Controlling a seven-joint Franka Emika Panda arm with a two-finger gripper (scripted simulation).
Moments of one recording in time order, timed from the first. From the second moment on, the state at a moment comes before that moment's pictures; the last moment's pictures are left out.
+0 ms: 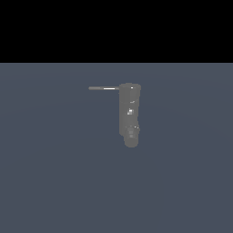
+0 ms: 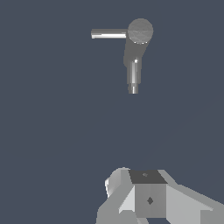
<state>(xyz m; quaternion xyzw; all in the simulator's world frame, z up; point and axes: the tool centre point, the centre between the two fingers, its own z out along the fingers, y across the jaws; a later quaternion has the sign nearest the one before) -0.258 0.014 0.483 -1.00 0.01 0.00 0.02</state>
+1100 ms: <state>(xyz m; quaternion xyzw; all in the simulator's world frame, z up) -0.228 0.053 0.447 -0.99 0.12 0.00 0.02</state>
